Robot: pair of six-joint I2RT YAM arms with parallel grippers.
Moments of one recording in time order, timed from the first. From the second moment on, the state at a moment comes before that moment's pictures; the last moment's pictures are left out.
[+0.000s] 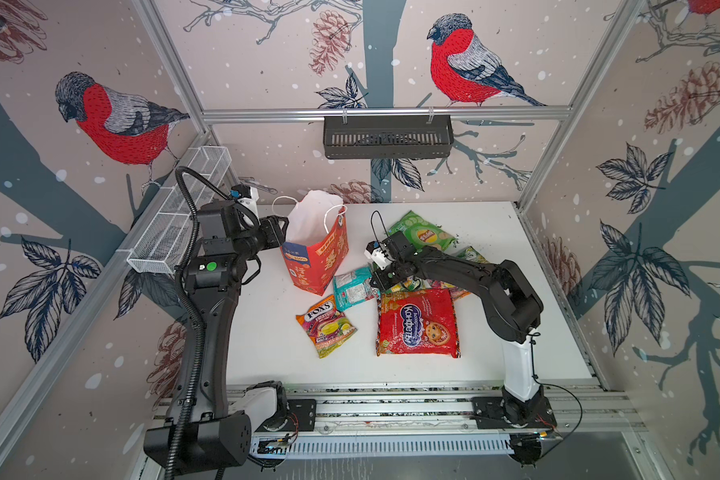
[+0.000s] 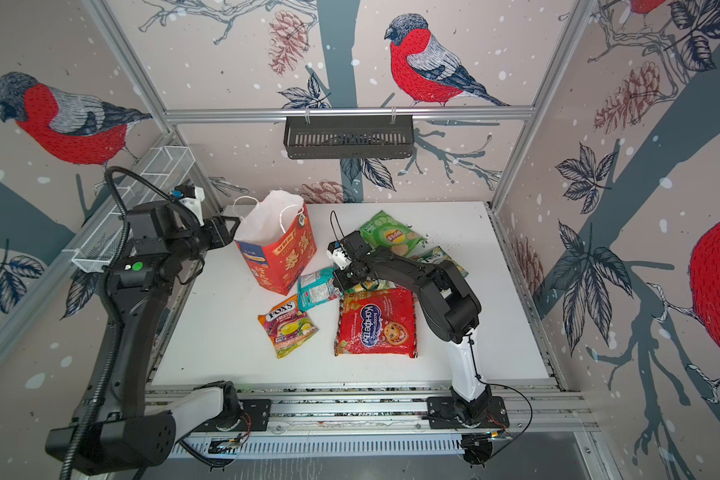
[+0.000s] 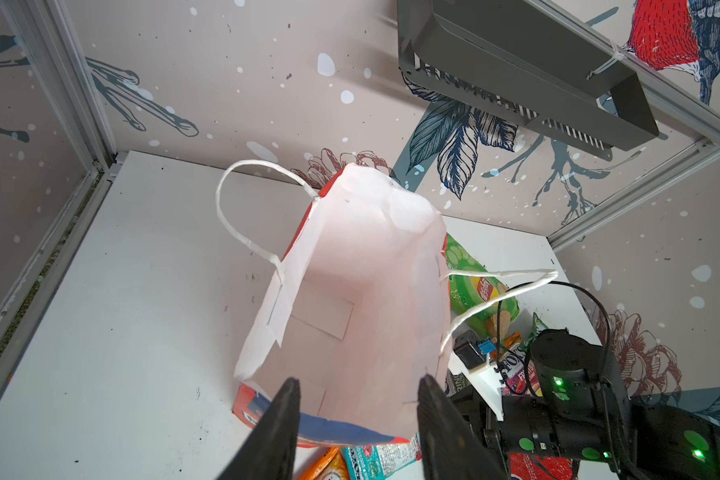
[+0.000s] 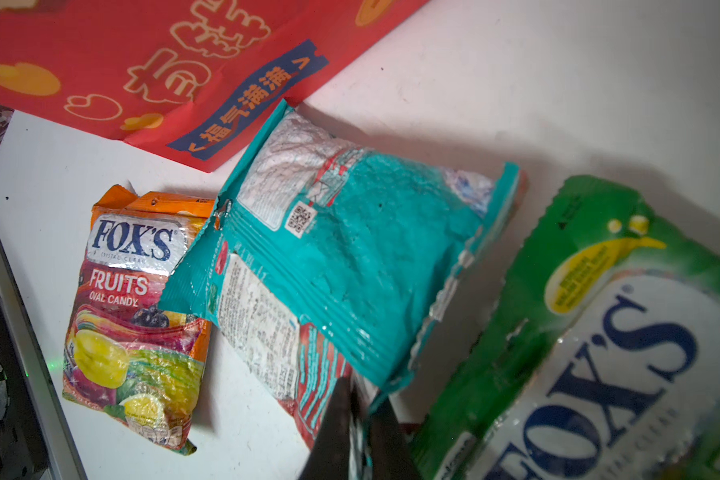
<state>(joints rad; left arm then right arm) 0.11 1.15 1.37 -0.66 0.39 -0.24 0.70 2.05 1.46 -0.43 -0.40 0.11</state>
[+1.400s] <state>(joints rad) 0.11 0.94 0.65 -0.03 0.34 -0.25 -0.01 1.13 0.75 -0.07 -0.03 0.22</state>
